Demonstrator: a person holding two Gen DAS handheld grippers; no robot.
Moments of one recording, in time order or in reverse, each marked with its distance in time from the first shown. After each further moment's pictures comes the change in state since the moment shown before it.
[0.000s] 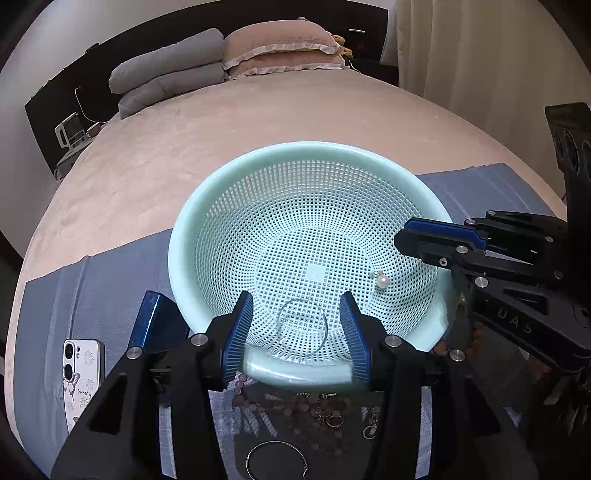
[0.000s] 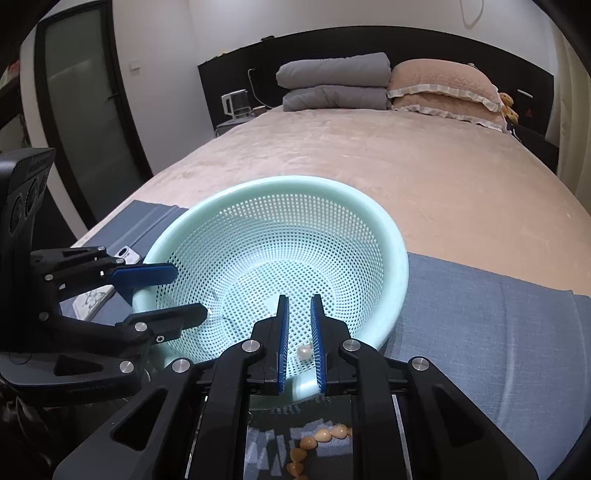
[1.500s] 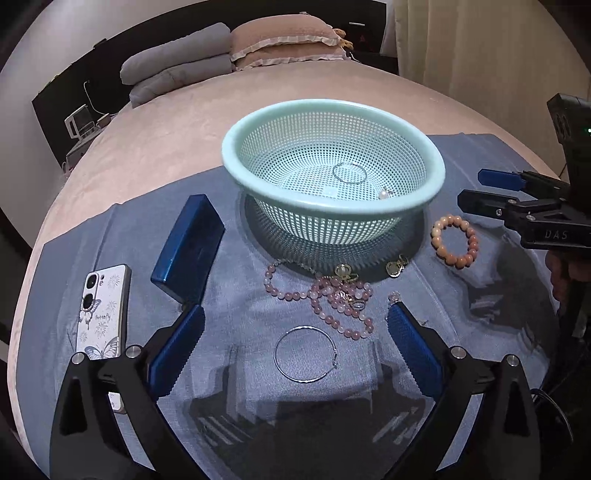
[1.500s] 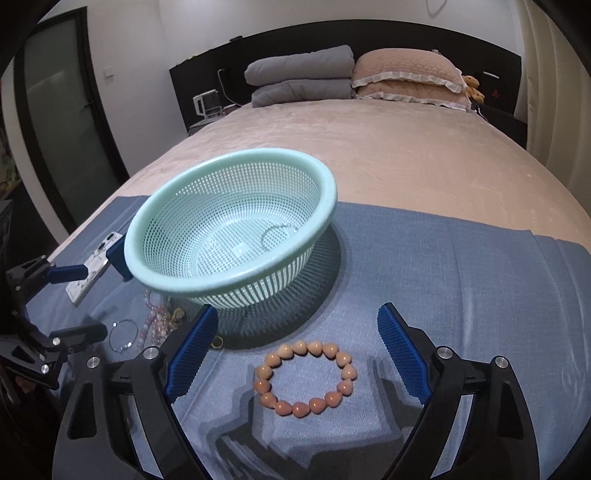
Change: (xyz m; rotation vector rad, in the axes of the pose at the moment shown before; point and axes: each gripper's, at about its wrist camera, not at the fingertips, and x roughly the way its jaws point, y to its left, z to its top) left arm -0.044 0.017 -0.086 0.016 0.022 0.015; right arm -0.039 -0.017 -0.059 0.065 0.035 -0.099
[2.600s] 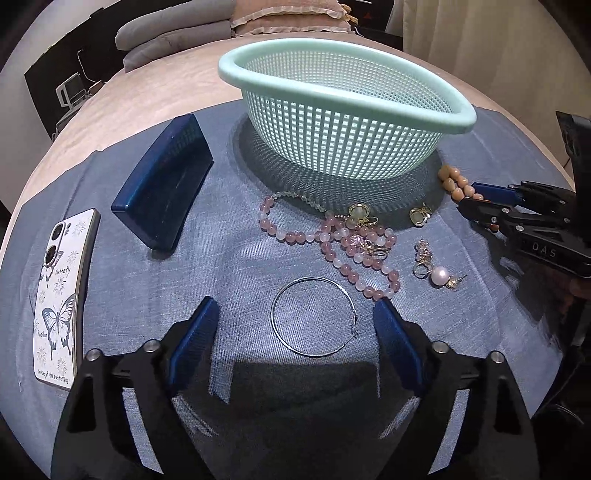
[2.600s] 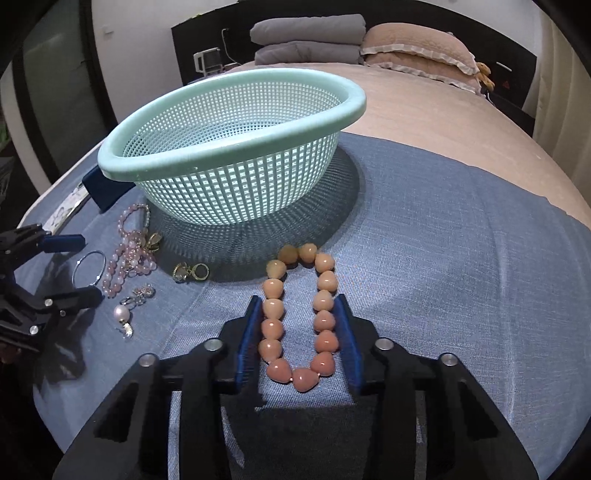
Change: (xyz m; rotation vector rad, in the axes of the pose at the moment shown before) left arm 0.045 0.020 -0.028 -0.039 0.099 -0.051; right arm 0.040 0.022 -0.035 -0.064 0.115 -0.031
